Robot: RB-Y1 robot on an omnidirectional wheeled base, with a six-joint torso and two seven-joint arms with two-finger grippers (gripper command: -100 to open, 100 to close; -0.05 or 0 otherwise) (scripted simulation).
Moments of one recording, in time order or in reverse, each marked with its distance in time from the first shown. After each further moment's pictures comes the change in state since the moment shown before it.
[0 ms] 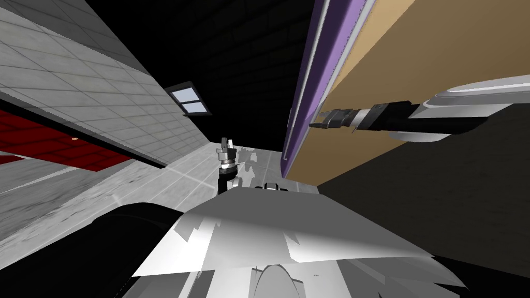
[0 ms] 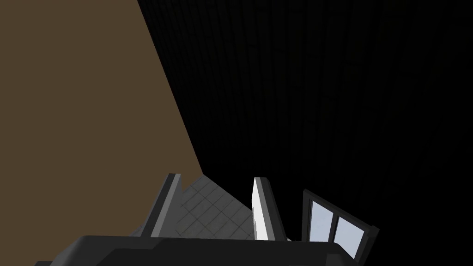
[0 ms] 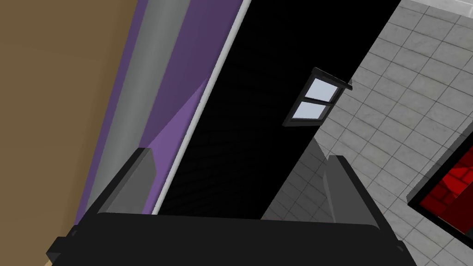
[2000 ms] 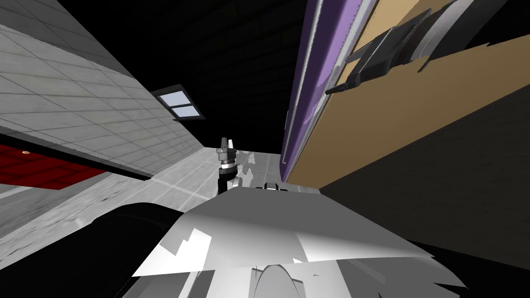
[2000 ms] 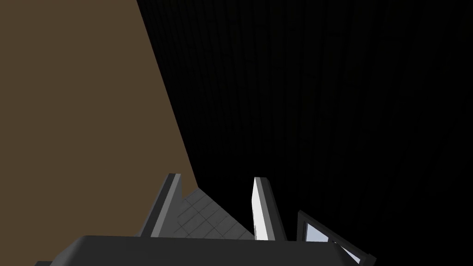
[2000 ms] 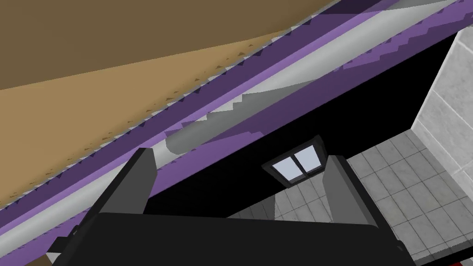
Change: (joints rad) left arm 0.000 0.000 0.000 0.000 0.000 0.000 0.000; right arm -0.193 -0.446 -0.020 0.123 0.022 -0.002 0.055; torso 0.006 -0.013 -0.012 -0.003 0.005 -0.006
